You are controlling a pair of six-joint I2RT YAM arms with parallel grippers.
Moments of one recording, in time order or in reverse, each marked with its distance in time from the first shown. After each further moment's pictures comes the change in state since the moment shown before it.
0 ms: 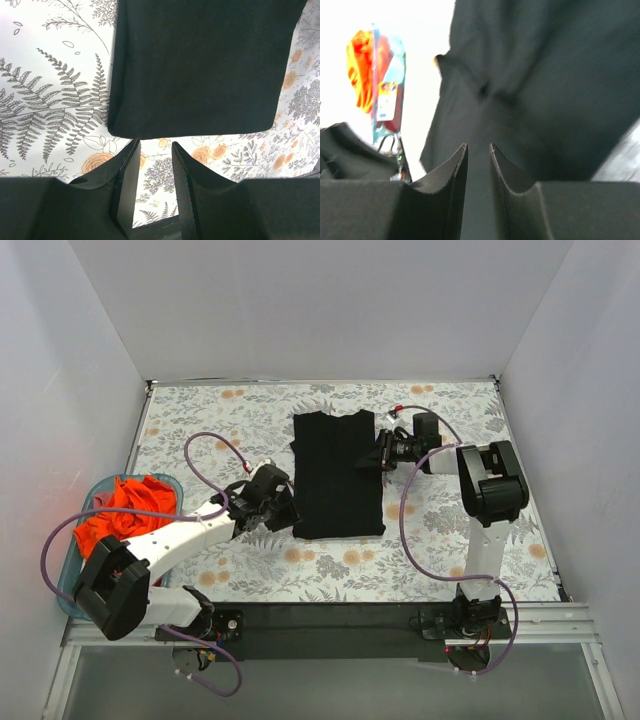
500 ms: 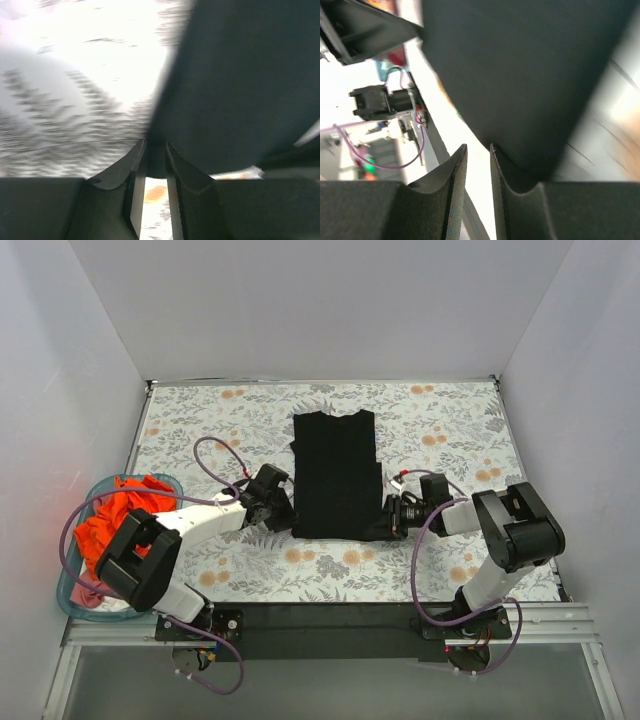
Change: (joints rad) left arm 0.073 0.174 -0.007 0.102 0.064 -0.018; right arm 0.072 -0.441 -0.681 0.069 -0.025 0.056
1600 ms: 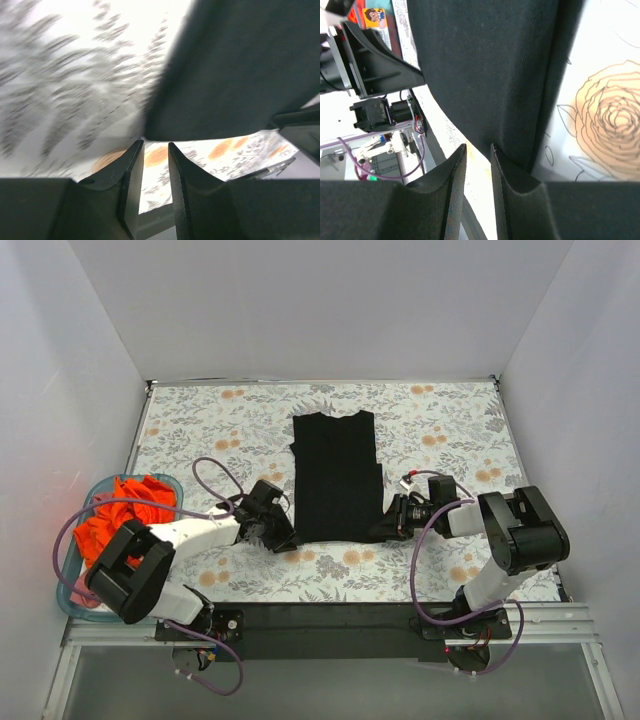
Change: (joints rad) left arm -0.003 -0.040 -0.135 0.036 0.172 -0.133; right arm -0.069 0.000 -0.046 0.005 0.016 0.004
